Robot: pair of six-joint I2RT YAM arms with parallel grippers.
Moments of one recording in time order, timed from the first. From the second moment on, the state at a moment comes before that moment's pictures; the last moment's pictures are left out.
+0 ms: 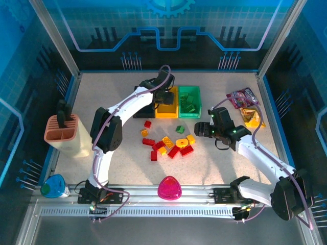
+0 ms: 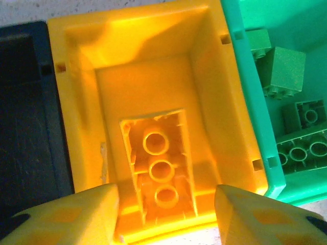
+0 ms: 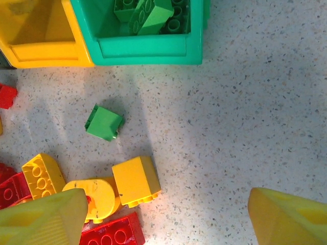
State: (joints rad) left arm -0.53 2.13 1.89 -0.78 -0.13 -0.38; right arm 0.41 1.13 0.76 -0.53 0.02 0.43
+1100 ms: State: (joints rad) left arm -0.55 1.26 0.98 -0.46 -0.08 -0.46; right arm 0.54 1.58 0.94 -0.59 0.04 0.37
